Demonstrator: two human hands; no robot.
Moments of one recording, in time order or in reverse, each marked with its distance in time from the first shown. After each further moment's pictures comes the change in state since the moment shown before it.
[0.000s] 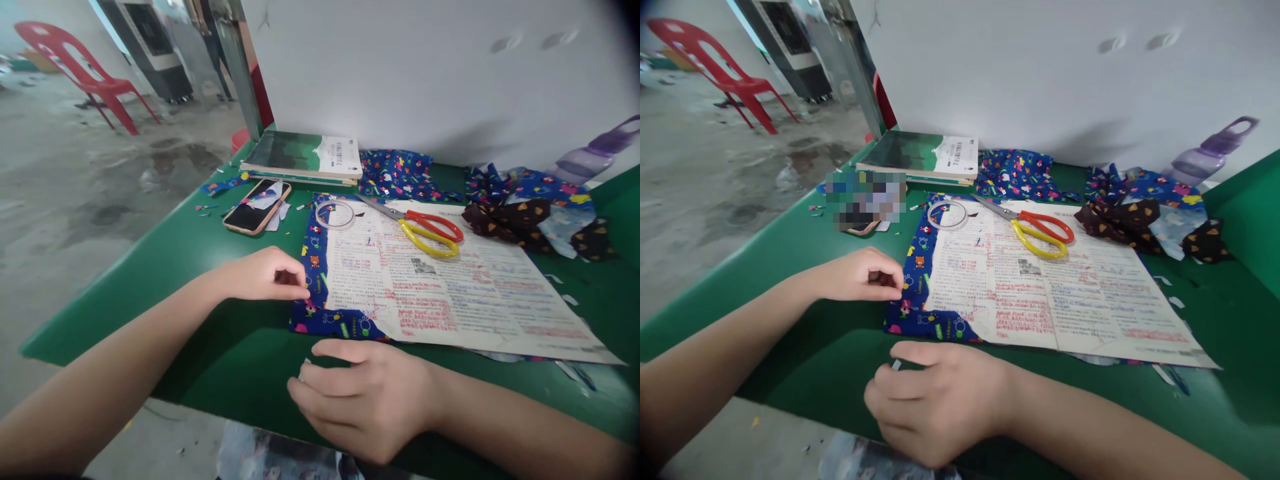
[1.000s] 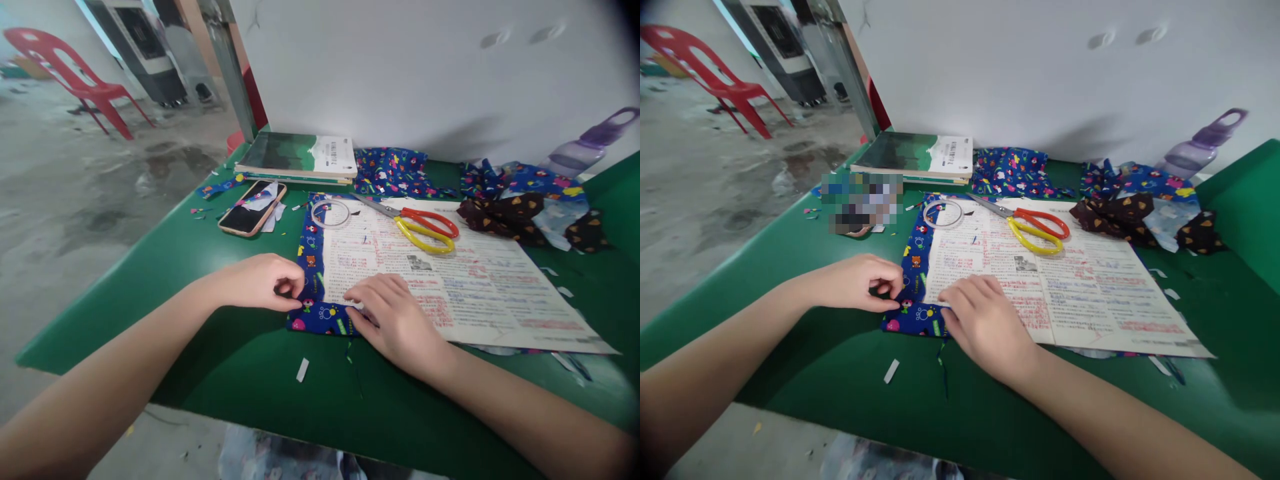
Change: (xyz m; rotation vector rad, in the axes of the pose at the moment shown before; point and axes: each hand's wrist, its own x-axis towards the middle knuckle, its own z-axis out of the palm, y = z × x) left_hand -0.001 -0.001 0.006 0.188 -0.004 0.059; right_hand -0.033 0.022 0.002 0.102 -0.001 0.877
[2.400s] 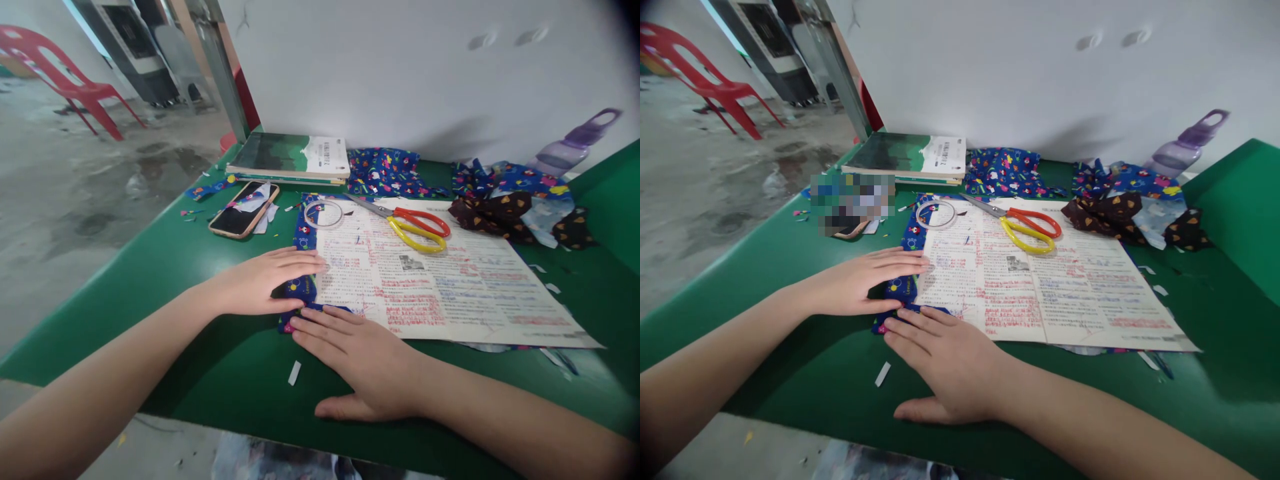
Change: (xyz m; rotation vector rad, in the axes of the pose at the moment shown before) left_hand 0.007 0.003 0.005 0.233 0.105 0.174; right_hand -0.002 -0.018 0.002 0.222 -0.580 -0.245
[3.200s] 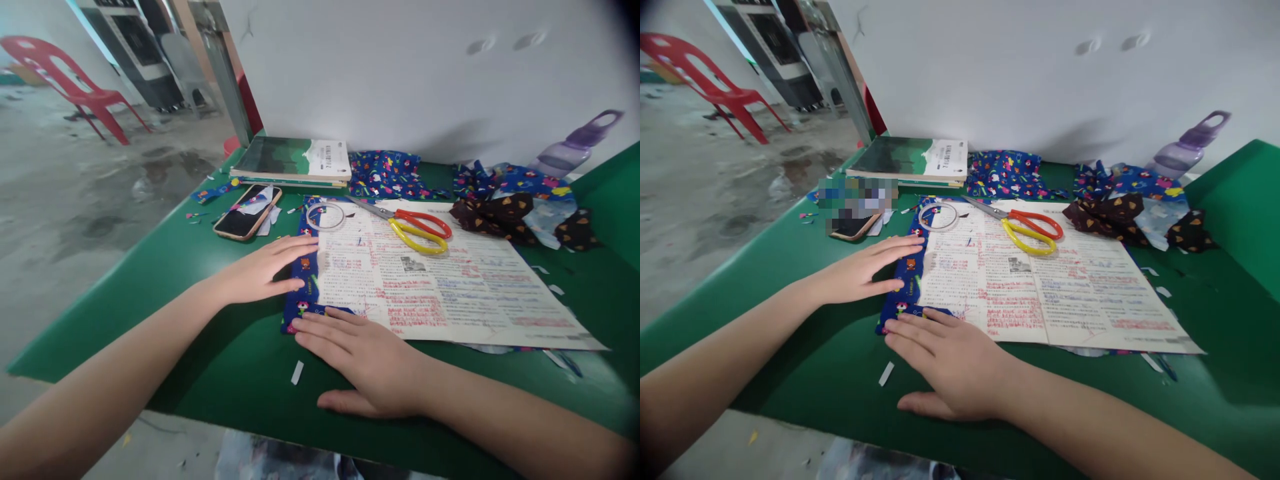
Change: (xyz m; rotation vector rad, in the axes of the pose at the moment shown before) left_hand -0.005 -0.016 0.003 0.001 0.105 -0.131; right_hand 0.000 0.001 0.002 -0.098 0.105 -0.065
